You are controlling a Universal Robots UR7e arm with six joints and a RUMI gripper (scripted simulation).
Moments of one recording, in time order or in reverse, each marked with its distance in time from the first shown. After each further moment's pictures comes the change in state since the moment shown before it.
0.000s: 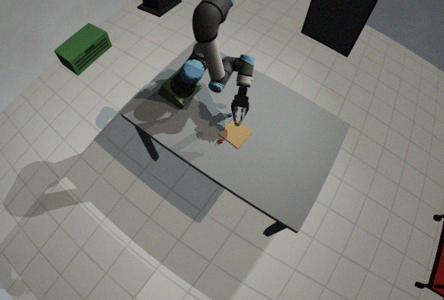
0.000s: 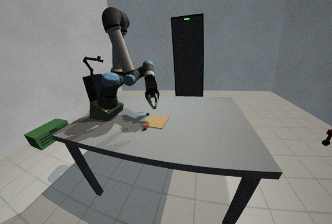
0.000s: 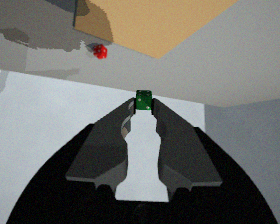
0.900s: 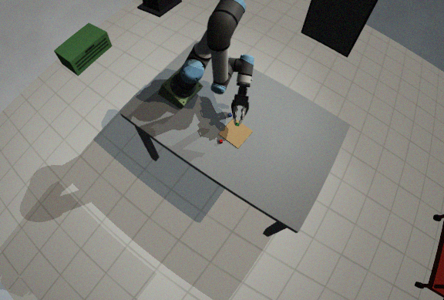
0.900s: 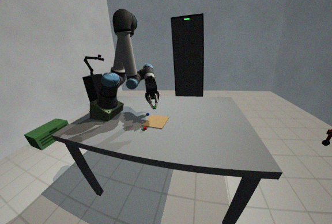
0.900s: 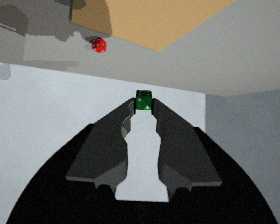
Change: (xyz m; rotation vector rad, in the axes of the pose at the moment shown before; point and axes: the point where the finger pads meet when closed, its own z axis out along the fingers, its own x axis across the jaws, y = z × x) arm 0.000 -0.002 0.000 -0.100 0.000 0.002
